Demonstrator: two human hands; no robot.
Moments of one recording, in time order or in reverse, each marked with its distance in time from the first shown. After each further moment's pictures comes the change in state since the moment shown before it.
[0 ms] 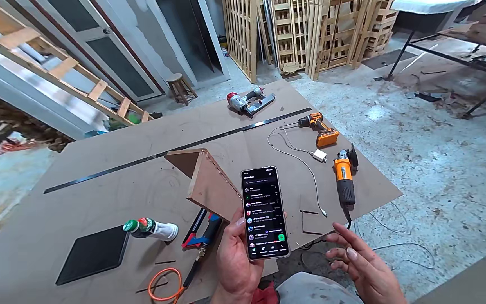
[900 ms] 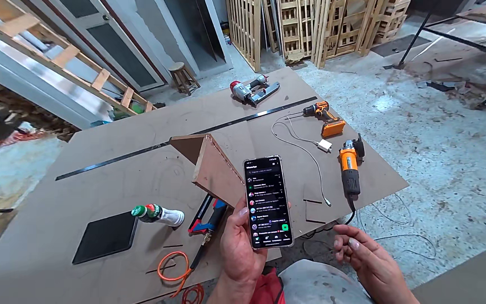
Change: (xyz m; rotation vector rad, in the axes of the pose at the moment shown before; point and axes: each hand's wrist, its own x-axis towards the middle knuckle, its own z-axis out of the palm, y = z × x) left_hand -0.011 0.002 0.000 0.065 0.046 0.018; right_hand -0.006 0.006 0.005 0.032 -0.003 -0.012
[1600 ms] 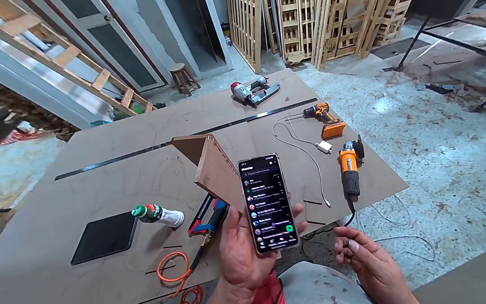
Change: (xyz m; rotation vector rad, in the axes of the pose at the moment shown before) left_hand 0.000 0.000 -0.006 -0.339 -0.375 -0.248; right_hand 0.000 -0.002 0.000 -0.005 -0.017 0.009
